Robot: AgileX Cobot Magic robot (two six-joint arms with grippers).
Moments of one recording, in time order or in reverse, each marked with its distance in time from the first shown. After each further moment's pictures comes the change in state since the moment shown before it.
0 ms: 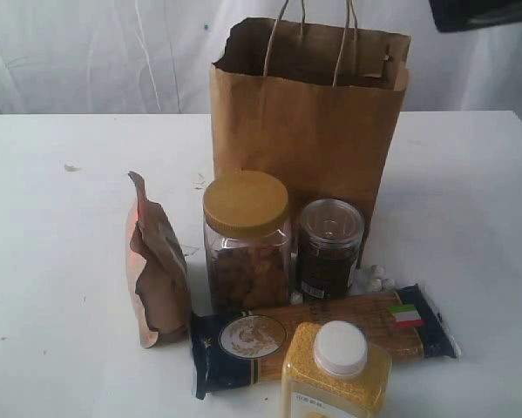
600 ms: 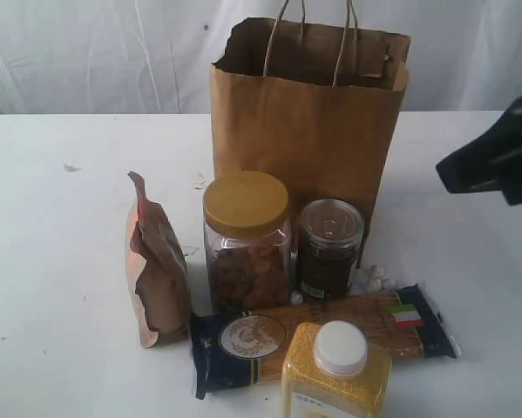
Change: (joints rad) left arm 0.000 0.000 0.000 0.000 0.000 0.000; right arm 0.037 0.000 0.267 -0.162 -0.053 0.039
